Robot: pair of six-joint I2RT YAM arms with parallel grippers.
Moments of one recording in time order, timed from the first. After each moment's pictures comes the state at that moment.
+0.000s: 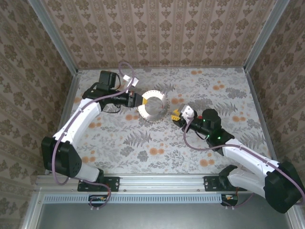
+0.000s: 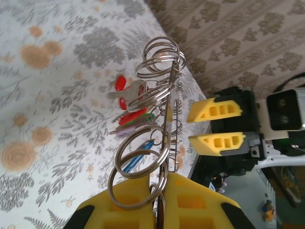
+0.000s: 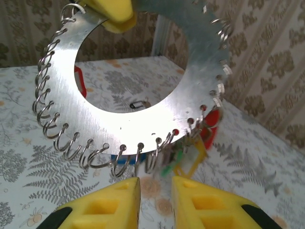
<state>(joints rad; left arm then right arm) -0.37 1.44 1.31 -0.66 0.96 -0.14 0.52 1.03 0.51 0.35 -0.35 -0.30</state>
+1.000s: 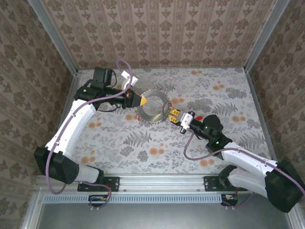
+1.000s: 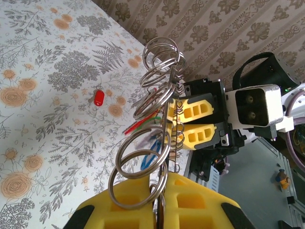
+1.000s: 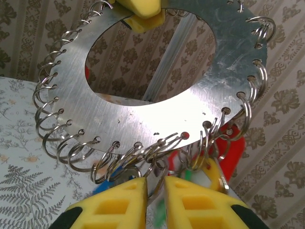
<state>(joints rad) -0.39 1.38 1.42 -0.82 1.01 0.07 0.59 1.04 0.42 0.64 -0.33 -0.47</state>
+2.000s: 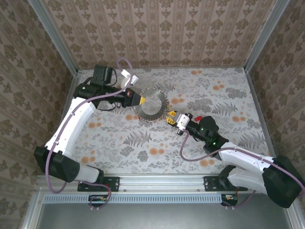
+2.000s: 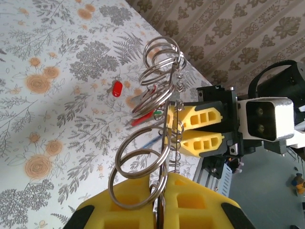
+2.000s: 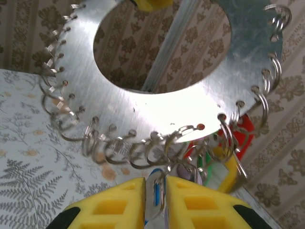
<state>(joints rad) -0.41 1.41 1.52 -0.95 0.89 0.09 0.65 1.07 0.41 0.65 -0.22 -0.47</state>
